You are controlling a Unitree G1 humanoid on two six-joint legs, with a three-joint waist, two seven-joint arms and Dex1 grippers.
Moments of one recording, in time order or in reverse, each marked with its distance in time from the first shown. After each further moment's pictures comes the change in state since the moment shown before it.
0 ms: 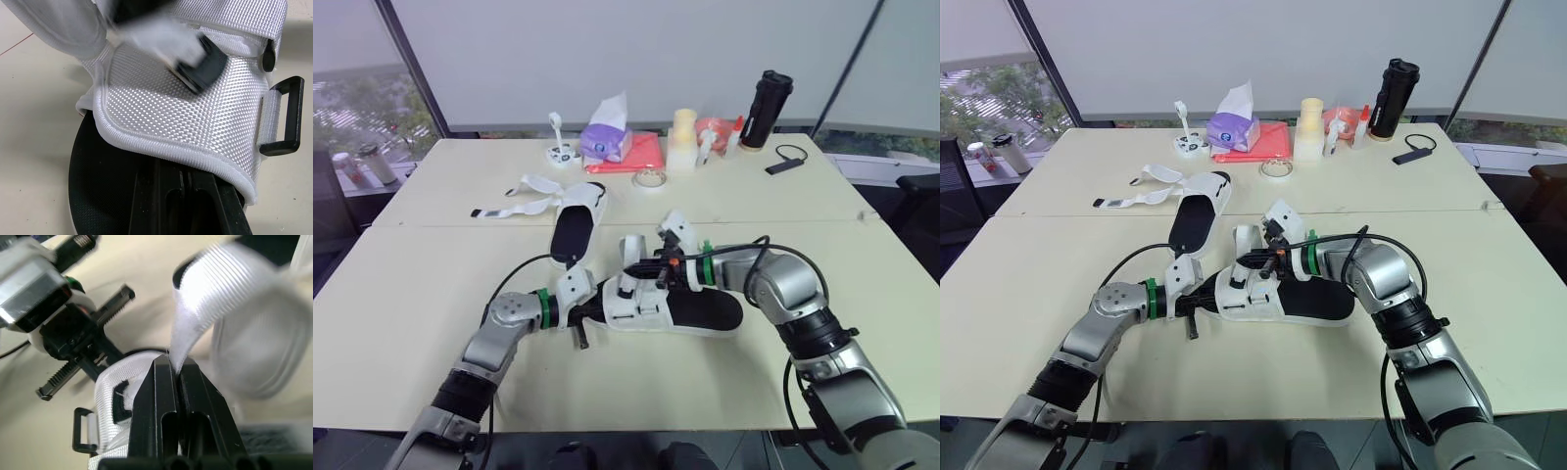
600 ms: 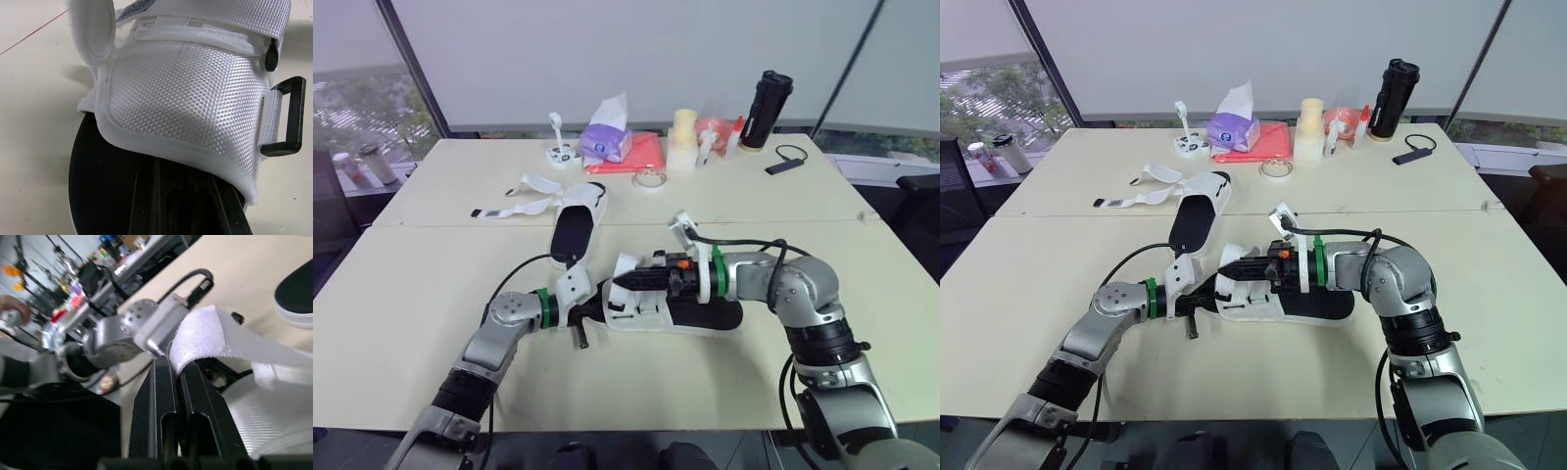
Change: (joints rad) left arm -0.004 0.000 -0.001 0.006 0.000 0.000 -0.002; right arm 0.038 0.068 -0.212 -0.105 0.343 0.396 0.025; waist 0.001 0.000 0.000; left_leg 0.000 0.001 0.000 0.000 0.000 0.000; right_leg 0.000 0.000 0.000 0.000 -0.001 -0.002
